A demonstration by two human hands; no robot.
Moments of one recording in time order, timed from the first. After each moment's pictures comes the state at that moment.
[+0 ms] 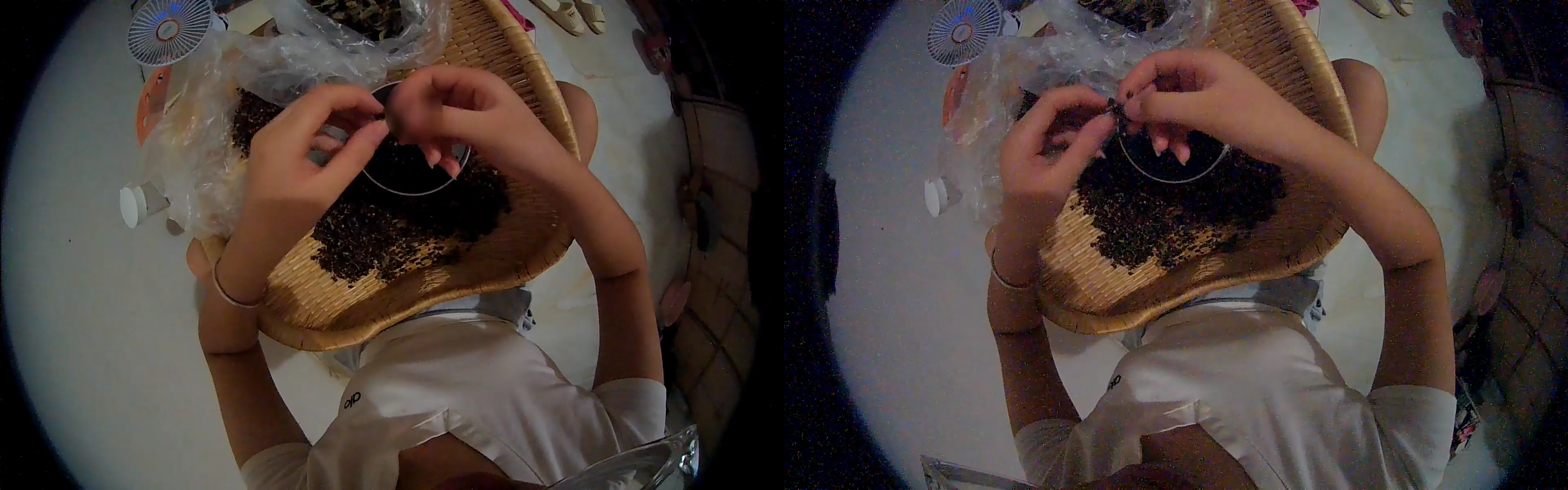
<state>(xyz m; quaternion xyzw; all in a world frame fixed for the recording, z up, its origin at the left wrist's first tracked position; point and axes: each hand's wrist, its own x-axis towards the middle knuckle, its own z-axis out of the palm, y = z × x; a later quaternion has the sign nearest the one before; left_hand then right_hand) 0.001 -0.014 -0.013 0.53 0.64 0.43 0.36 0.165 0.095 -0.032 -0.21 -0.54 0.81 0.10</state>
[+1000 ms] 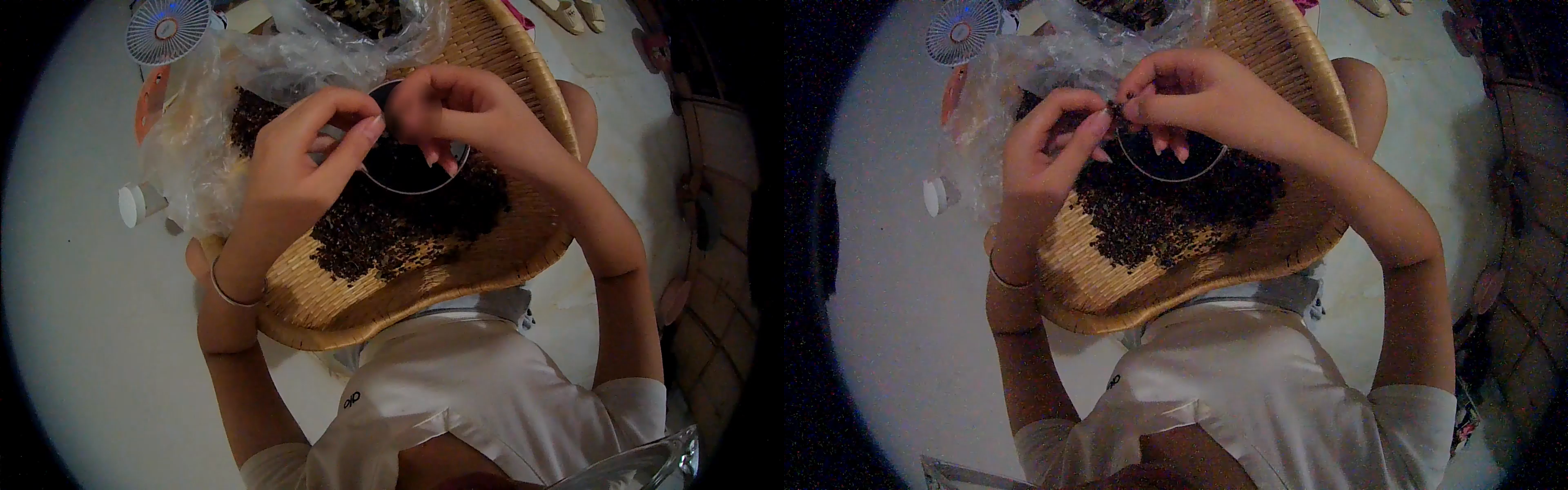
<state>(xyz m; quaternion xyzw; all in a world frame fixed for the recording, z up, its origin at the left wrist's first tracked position) 0.000 -0.015 -0.015 0.49 0.63 0.43 0.43 0.164 0.096 -0.033 -0.20 -0.58 0.79 0.10</state>
